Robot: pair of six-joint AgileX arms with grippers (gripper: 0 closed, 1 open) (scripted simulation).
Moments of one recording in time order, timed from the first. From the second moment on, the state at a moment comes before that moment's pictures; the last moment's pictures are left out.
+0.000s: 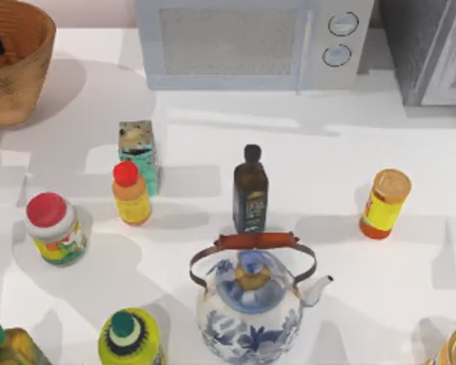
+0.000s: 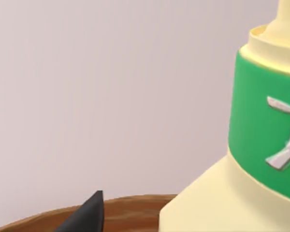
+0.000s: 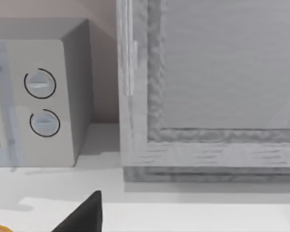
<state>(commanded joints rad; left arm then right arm) 0.21 2.20 1.14 1.05 0.25 0.01 0.00 0.00 0.00 0.00 0.00 0.00</state>
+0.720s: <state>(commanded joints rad) 0.21 2.20 1.14 1.05 0.25 0.01 0.00 0.00 0.00 0.00 0.00 0.00</state>
